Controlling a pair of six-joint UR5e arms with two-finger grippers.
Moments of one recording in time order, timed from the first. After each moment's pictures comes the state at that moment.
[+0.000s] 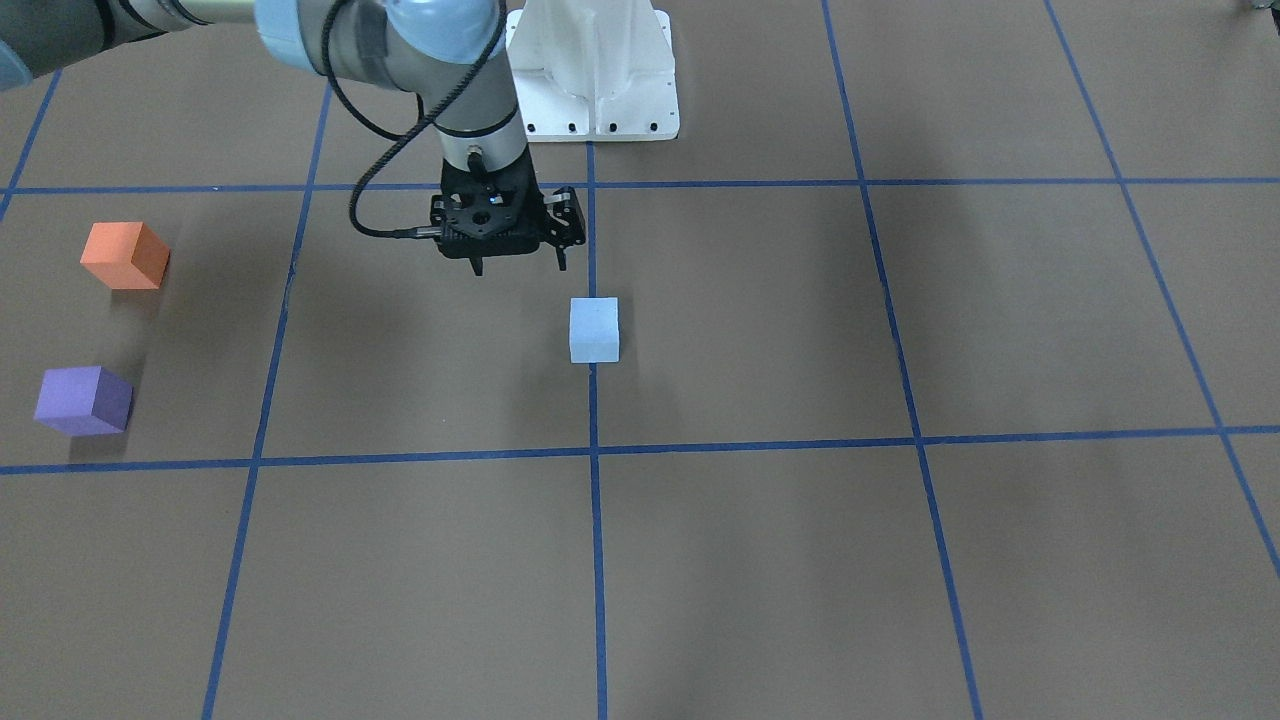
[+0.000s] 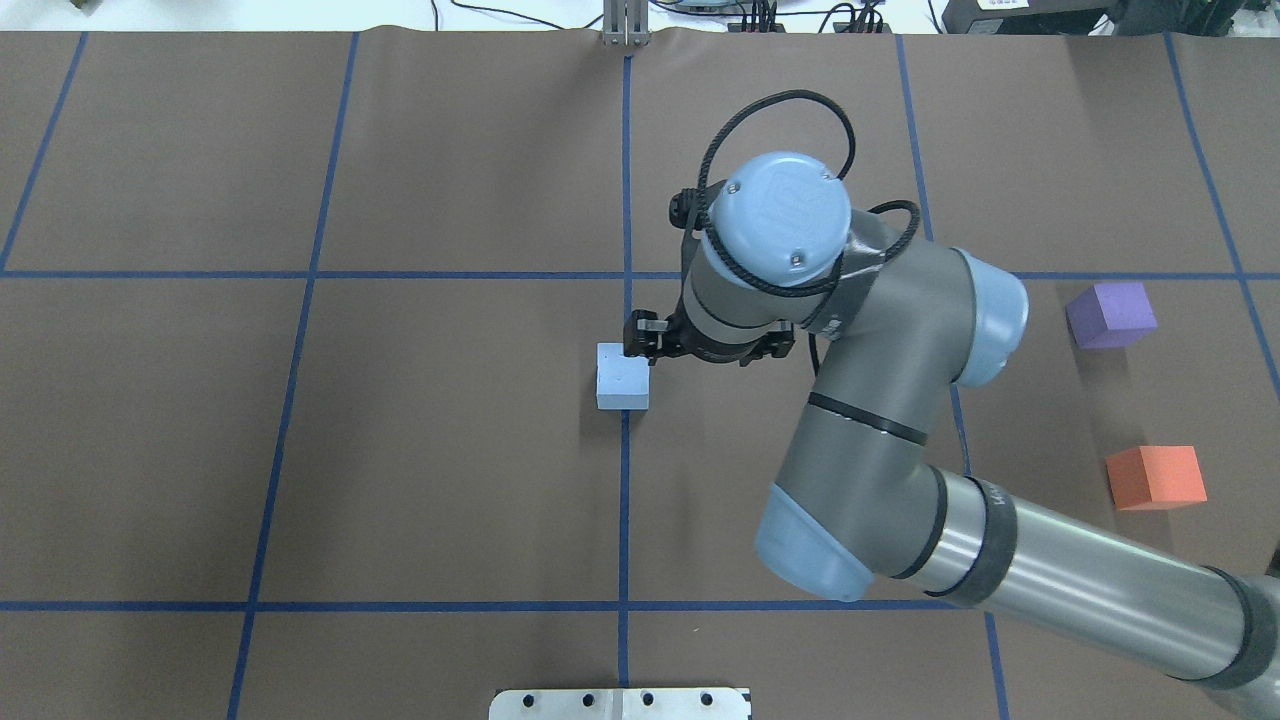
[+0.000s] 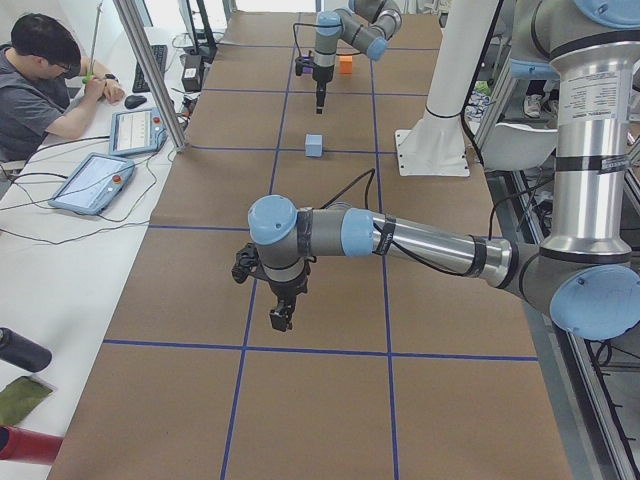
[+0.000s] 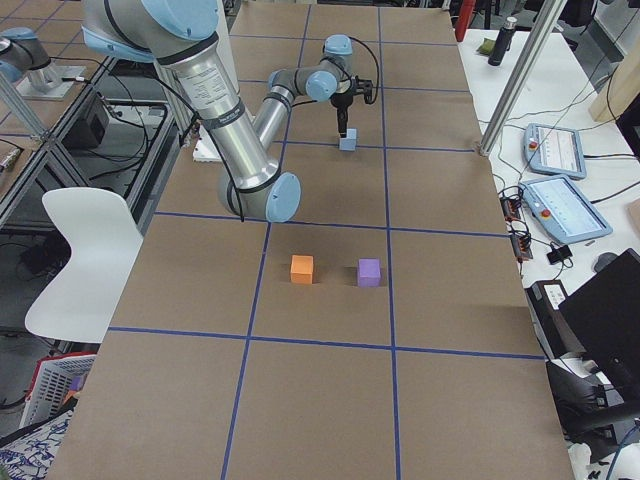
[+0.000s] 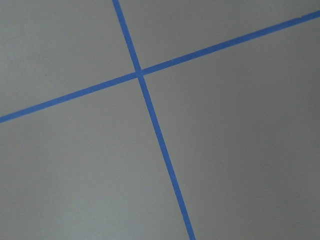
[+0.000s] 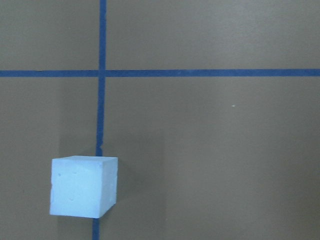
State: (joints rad) left arm -1.56 -1.50 -1.84 -1.33 -2.35 0.30; right arm 0.52 -0.84 1.76 -1.69 1.84 1.21
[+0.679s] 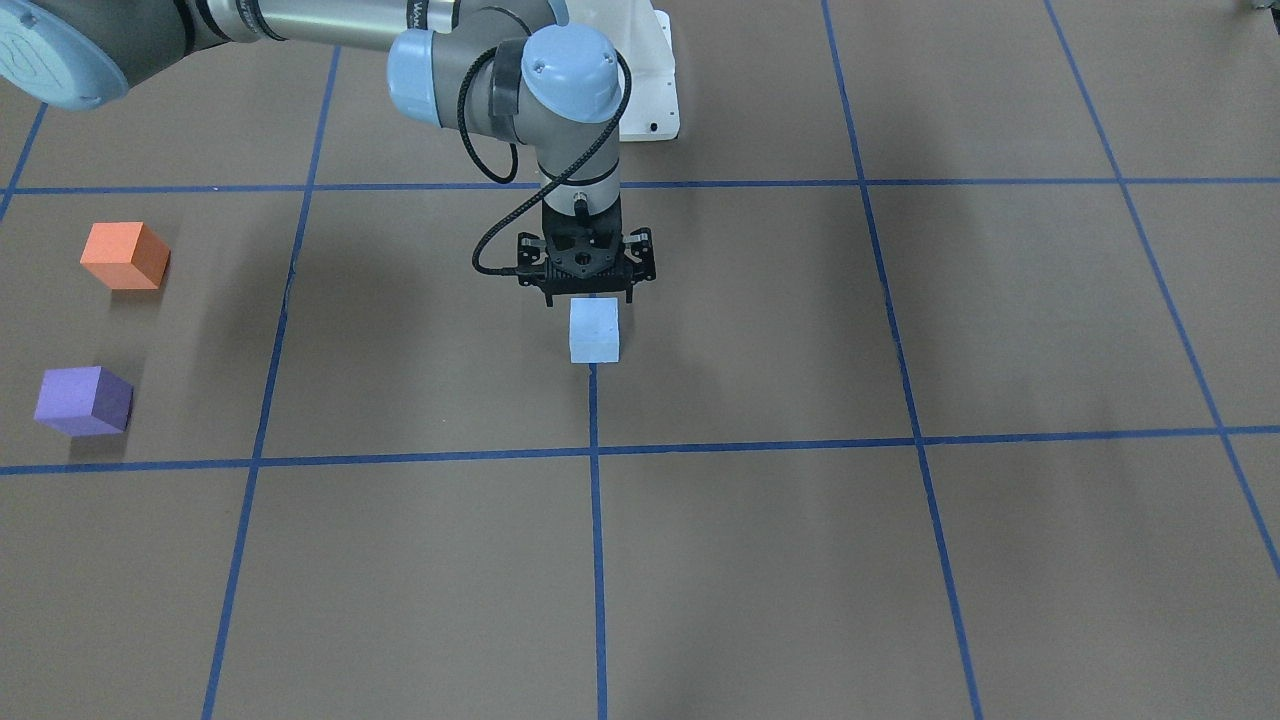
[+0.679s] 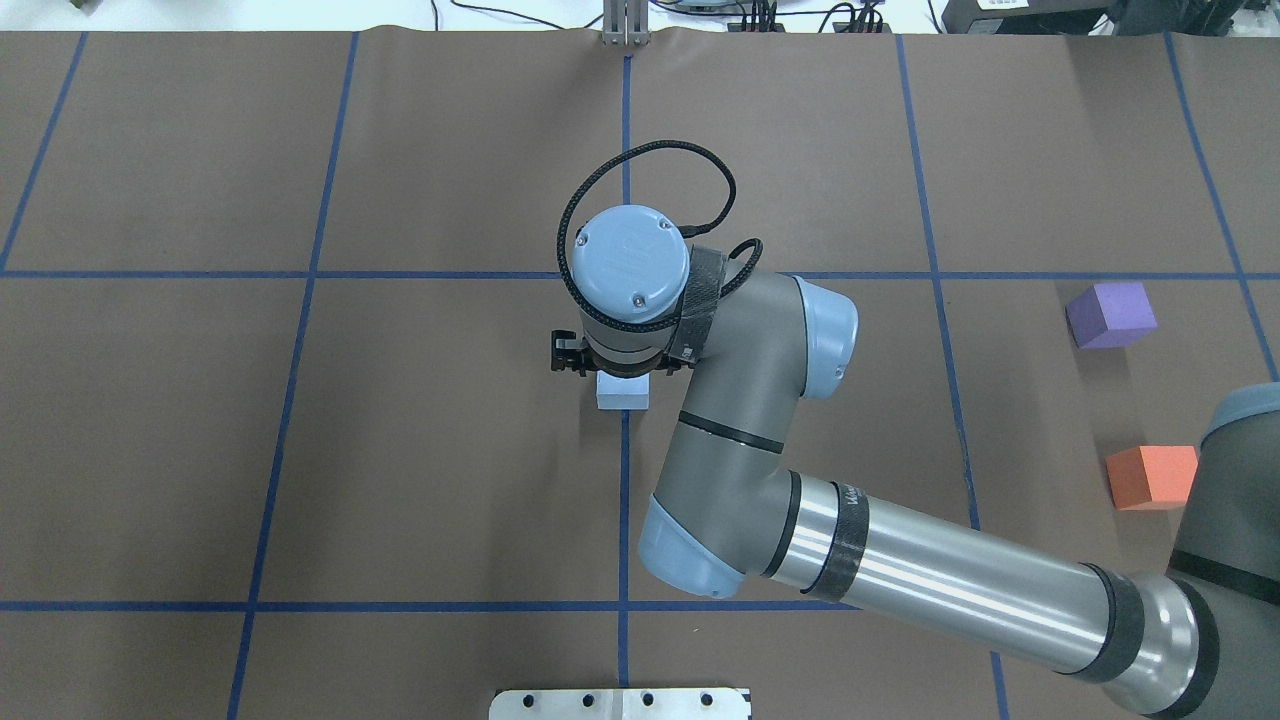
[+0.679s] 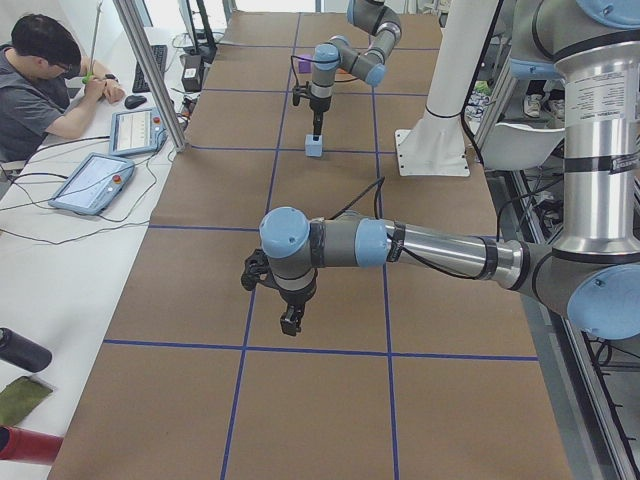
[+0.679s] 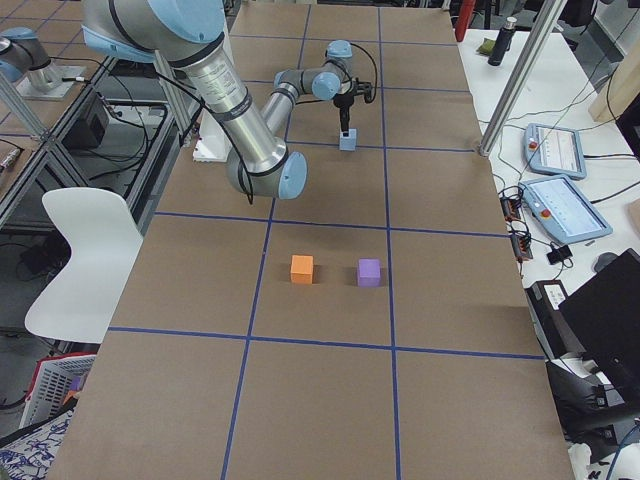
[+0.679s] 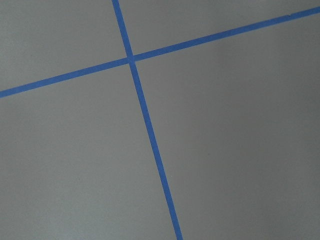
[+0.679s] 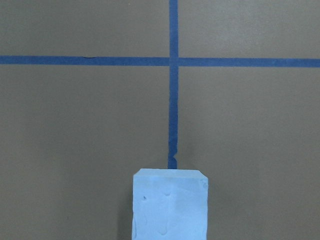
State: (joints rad) left arm -1.57 -1.47 -1.85 -1.36 -2.38 0.30; right arm 0.46 -0.73 1.52 -1.59 1.77 1.23
